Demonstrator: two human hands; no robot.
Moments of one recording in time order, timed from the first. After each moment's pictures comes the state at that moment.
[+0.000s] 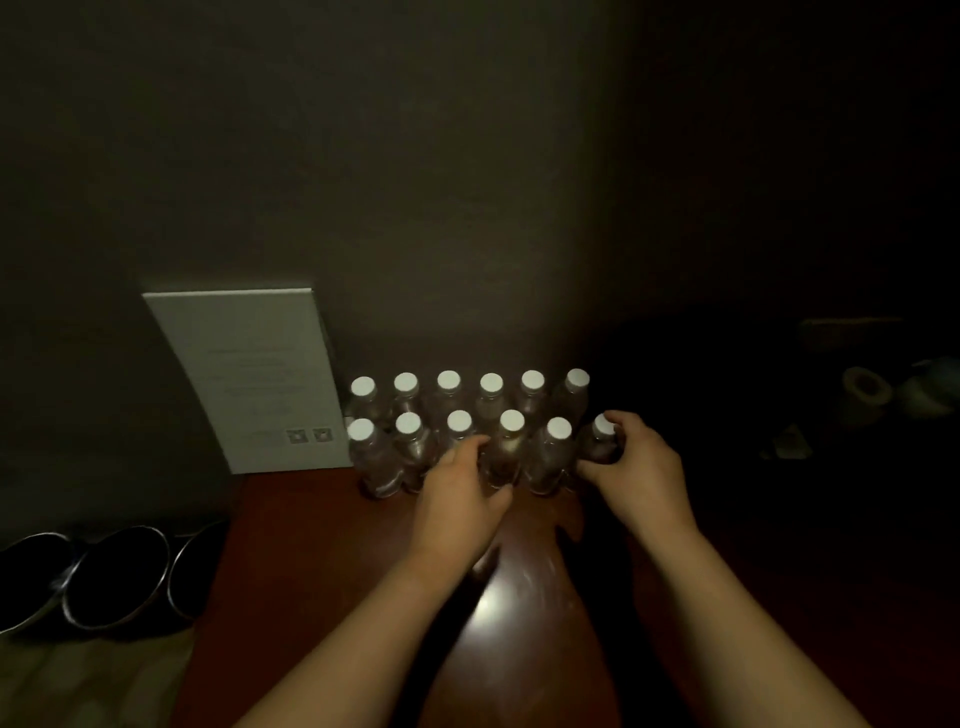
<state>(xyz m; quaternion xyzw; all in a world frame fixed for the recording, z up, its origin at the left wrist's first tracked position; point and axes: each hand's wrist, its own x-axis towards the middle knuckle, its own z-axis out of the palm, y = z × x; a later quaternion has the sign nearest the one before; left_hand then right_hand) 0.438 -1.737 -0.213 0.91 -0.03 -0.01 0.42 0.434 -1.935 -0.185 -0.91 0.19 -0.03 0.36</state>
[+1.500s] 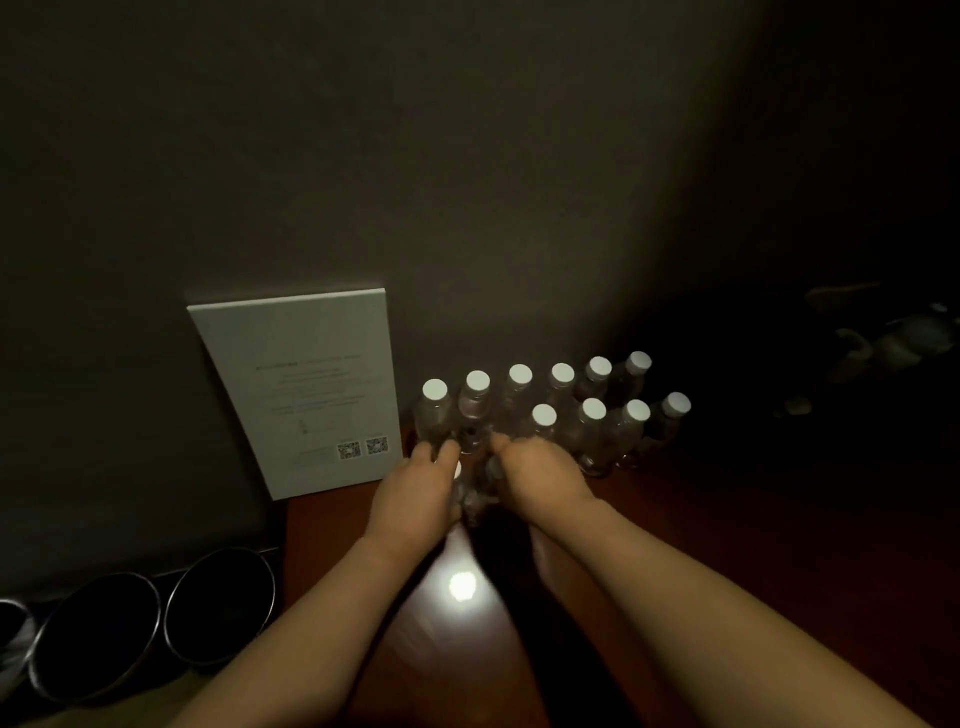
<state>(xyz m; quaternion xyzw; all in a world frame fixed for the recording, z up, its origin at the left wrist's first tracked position) 0.506 -1.567 -0.257 0.96 -0.21 -0.11 0.11 0.488 -1.730 -0.220 -0.99 -0.03 0.12 0.07</state>
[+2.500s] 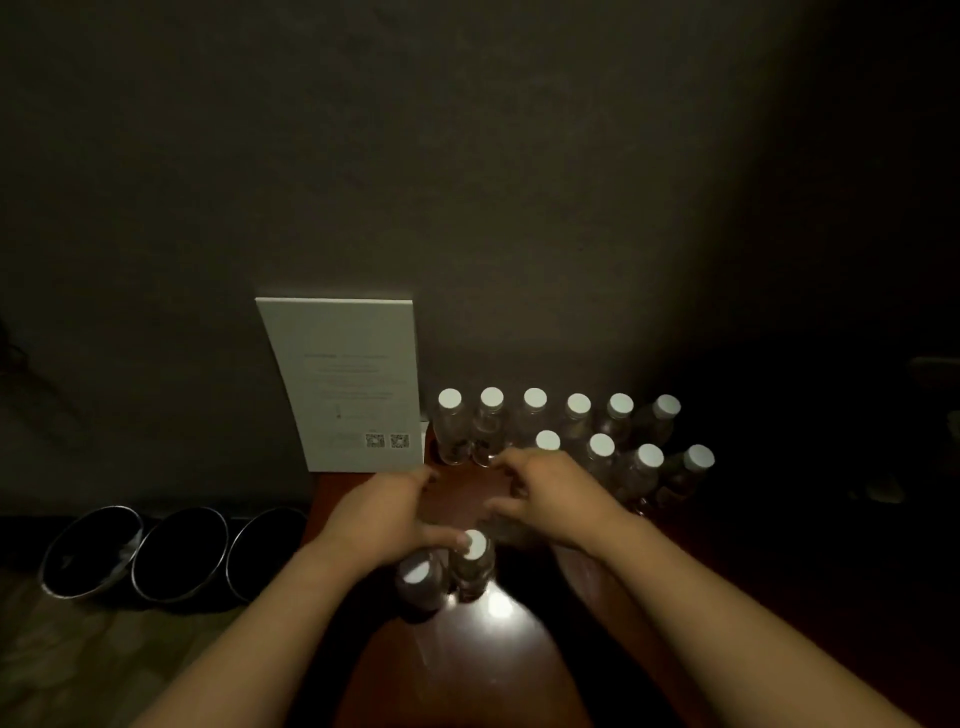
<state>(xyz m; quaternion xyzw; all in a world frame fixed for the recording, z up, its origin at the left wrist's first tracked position) 0.471 -1.565 -0.193 0.95 -0.06 -0.23 0.18 0.487 -1.783 -0.191 -0.95 -0.16 0.16 0.22</state>
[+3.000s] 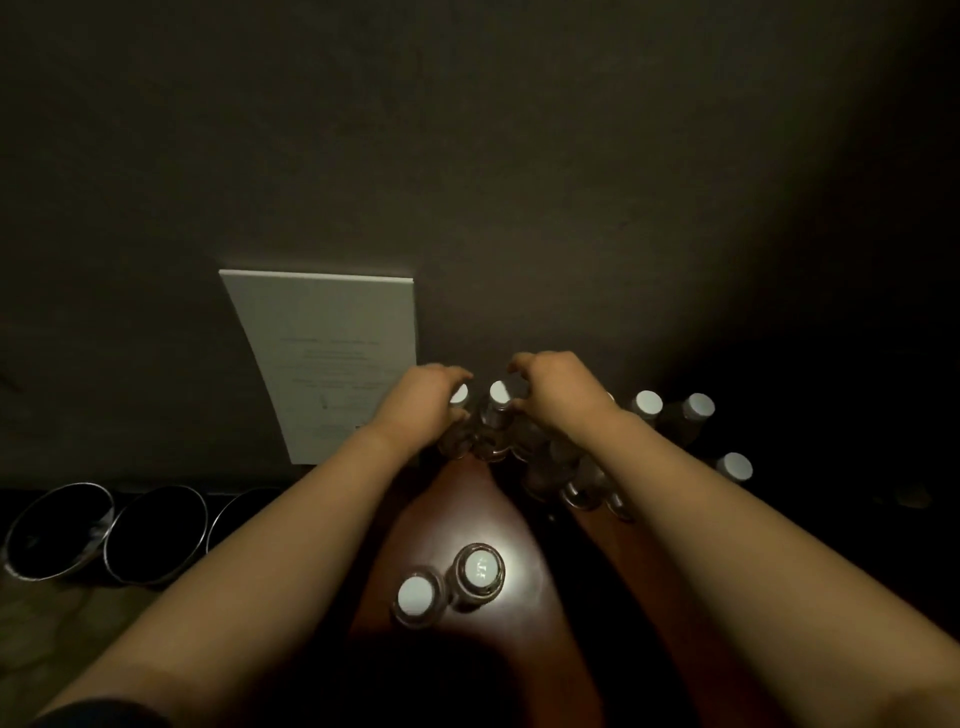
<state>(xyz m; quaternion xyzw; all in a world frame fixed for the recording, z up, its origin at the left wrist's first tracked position) 0.615 -1.585 -0.246 0.97 -0.11 -0.12 0.20 0.611 -1.772 -0.198 -0.98 -0.10 0.12 0.13</state>
